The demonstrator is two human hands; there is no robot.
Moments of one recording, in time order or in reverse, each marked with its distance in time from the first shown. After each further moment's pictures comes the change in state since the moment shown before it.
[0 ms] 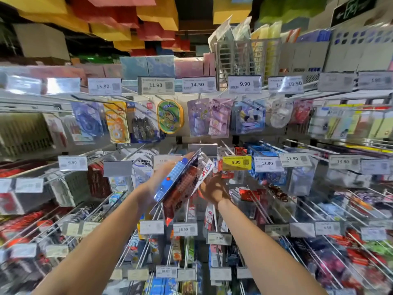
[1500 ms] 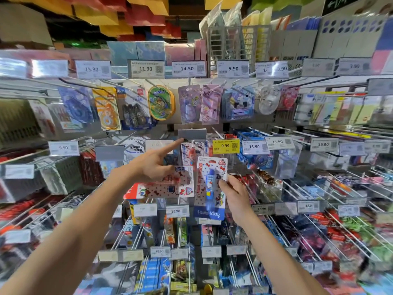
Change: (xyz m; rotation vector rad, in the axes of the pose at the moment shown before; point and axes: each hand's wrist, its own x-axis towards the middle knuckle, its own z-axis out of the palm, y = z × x) left_hand 0.029 -0.007 -0.036 0.972 -0.014 0.298; right_hand -0.080 -0.049 -0.072 -1.570 0.173 -0.840
